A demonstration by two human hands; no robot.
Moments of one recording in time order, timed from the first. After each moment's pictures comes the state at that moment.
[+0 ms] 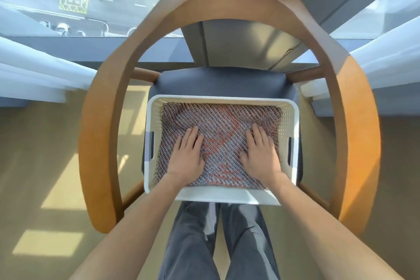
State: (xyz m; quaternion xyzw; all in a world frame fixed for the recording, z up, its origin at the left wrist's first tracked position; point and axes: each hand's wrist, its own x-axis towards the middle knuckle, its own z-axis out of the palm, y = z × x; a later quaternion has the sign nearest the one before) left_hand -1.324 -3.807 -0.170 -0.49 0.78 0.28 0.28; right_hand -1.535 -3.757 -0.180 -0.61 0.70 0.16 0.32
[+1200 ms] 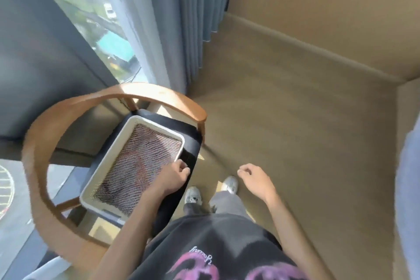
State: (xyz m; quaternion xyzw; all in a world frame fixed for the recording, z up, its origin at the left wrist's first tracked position) left_hand -1.392 -3.689 0.079 -0.17 0.86 0.35 0.32; right_hand -1.412 -3.450 0.099 0.15 0.85 -0.35 0.35
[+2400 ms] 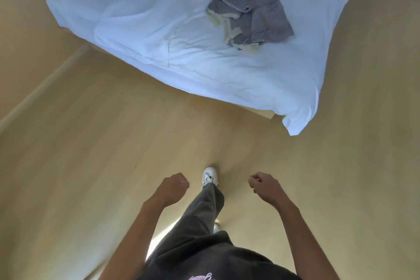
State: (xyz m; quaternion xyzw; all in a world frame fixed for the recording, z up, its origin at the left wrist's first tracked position) left_hand -1.146 -3.058 0.091 0.45 0.75 0.00 0.48; right_hand -0.878 -3.012 0.089 0.68 0.53 -0.51 0.01
